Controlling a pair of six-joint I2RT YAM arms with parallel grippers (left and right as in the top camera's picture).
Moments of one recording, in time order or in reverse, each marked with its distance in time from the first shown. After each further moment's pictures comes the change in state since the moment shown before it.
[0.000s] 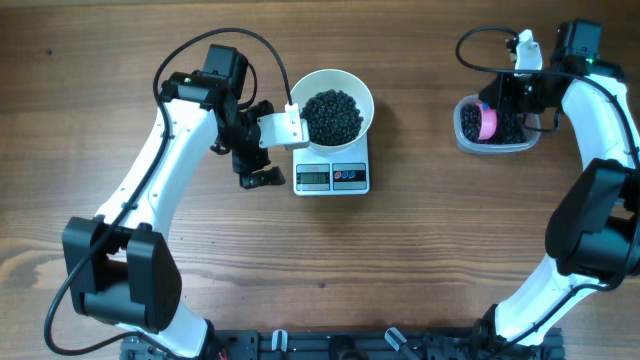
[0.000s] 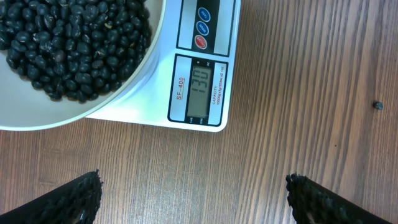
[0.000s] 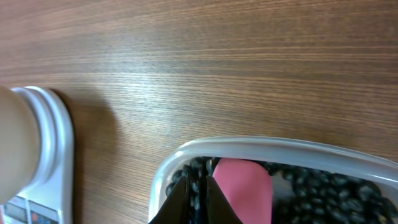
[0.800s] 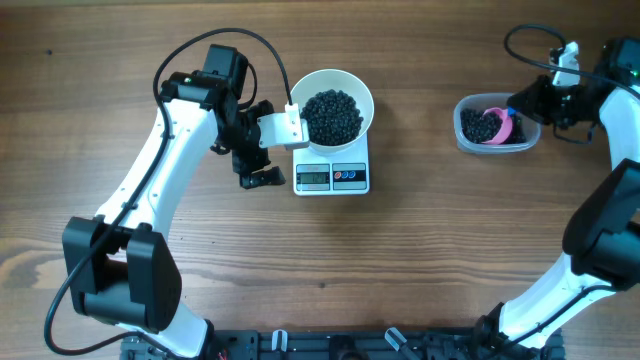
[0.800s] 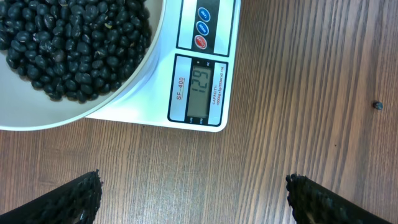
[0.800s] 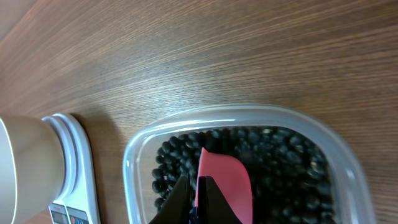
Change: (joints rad) left arm 0.000 0.000 0.000 0.000 0.000 0.000; right arm -0.171 0.012 -0.006 -0.046 -0.116 0.071
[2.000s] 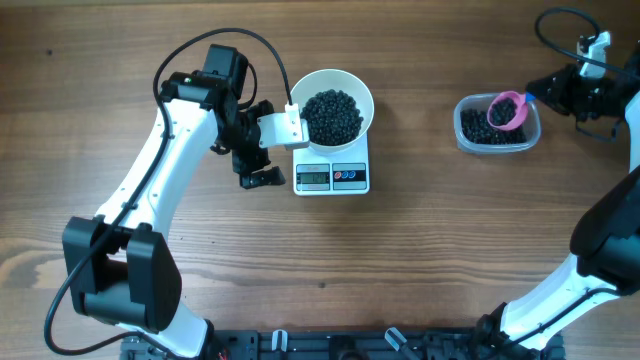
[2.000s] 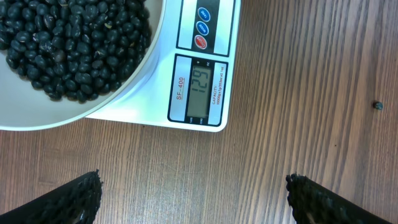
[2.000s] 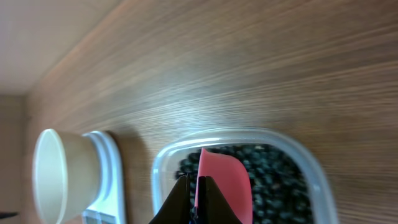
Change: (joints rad) left arm 0.000 0.000 0.000 0.000 0.000 0.000; right arm -0.068 0.000 0.085 -0.034 -0.143 0.011
